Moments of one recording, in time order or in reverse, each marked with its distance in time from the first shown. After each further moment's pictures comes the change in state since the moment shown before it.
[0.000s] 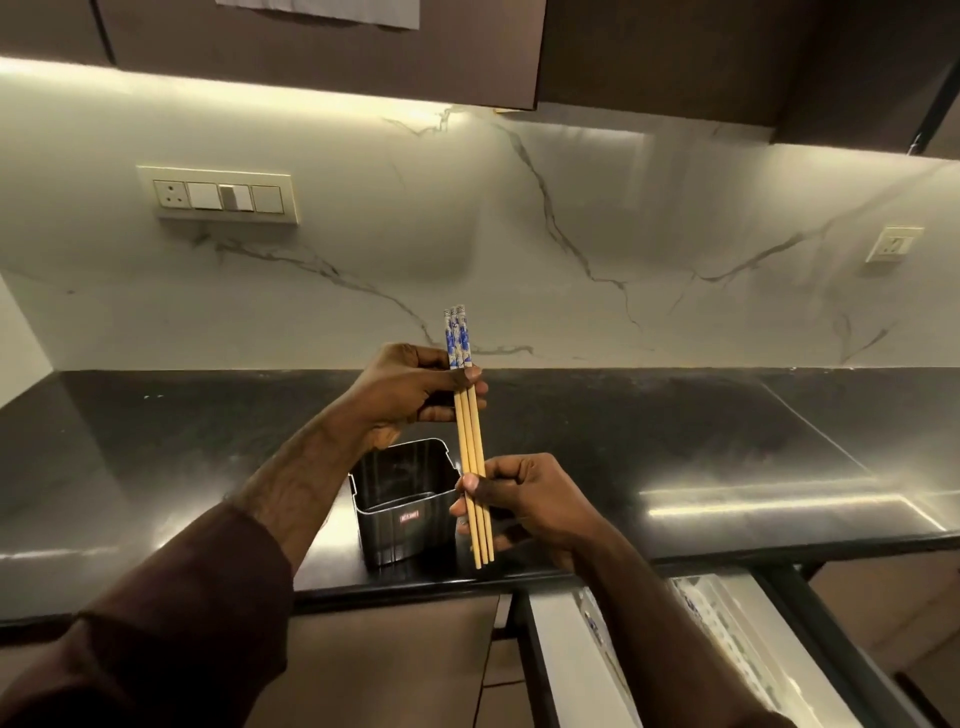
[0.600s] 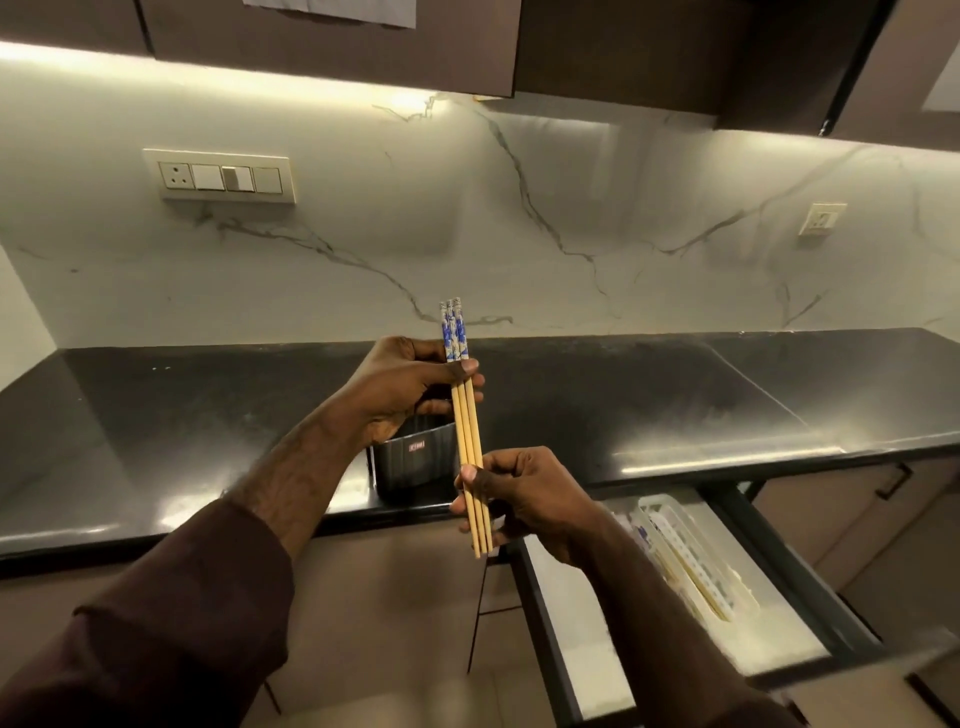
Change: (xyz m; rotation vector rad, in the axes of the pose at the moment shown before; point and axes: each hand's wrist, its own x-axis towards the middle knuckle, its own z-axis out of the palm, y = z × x) left_hand -0.111 -0.015 0.020 -0.018 -0.046 0.035; right_hand -0.100 0.026 0.064 -0.053 0.049 0.006
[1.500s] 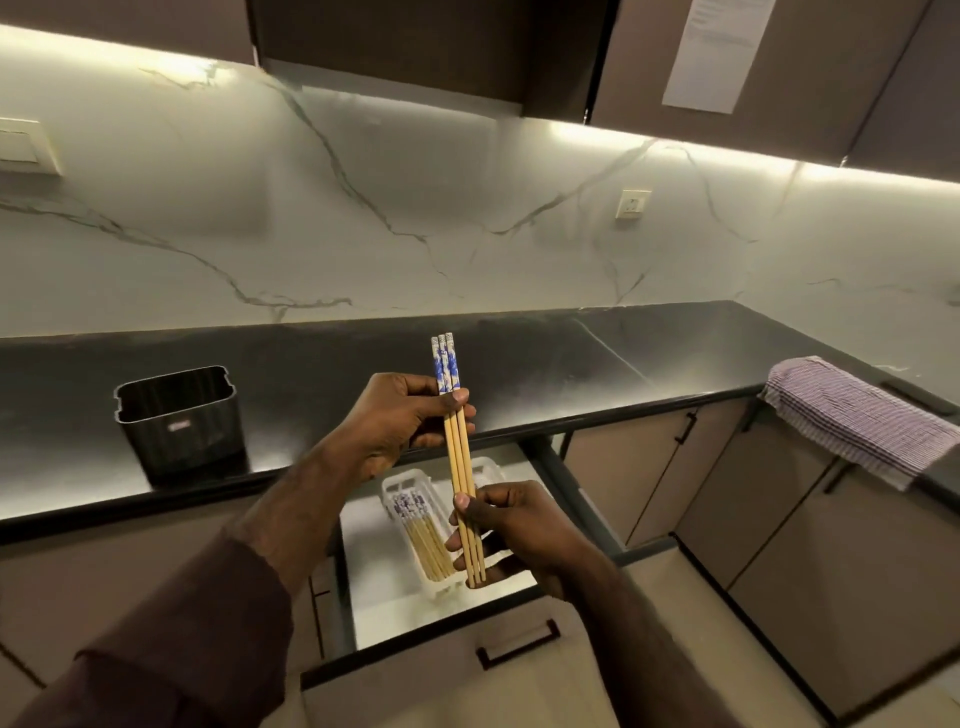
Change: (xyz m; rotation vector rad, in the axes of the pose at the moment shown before) left_hand 0.010 -0.068 0.311 -0.078 -0.064 -0.099; right_hand -0.216 0.060 -0.211 0.019 0.232 0.182
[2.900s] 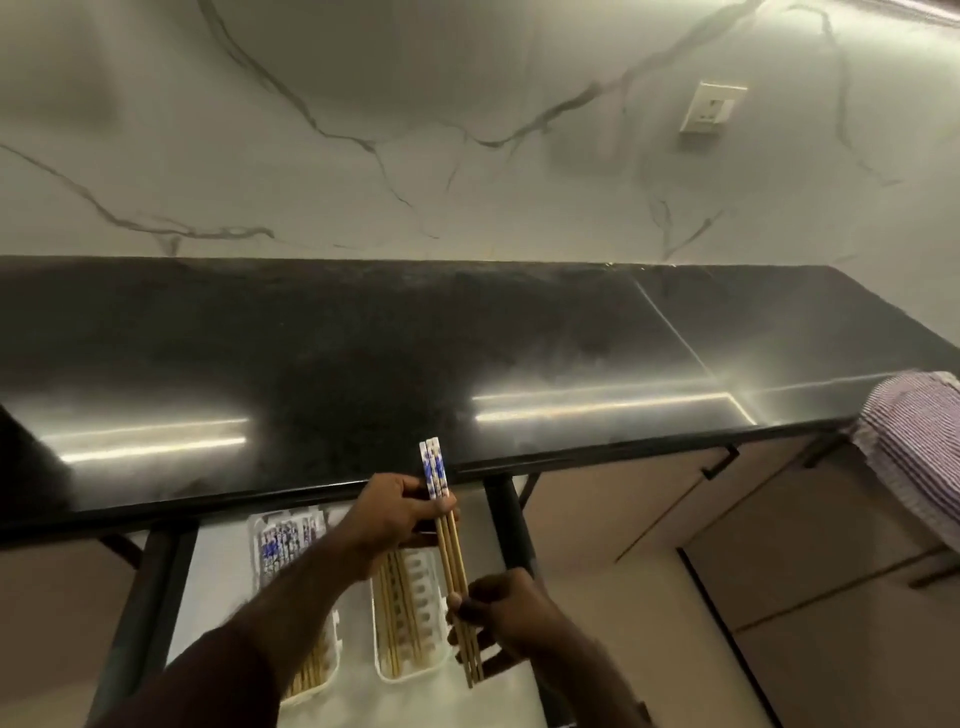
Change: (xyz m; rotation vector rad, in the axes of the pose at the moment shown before) left_hand 0.274 -0.193 0.088 0.048 0.151 -0.359; right_hand 0.209 0.119 -0.251 -0.118 -0.181 0.462
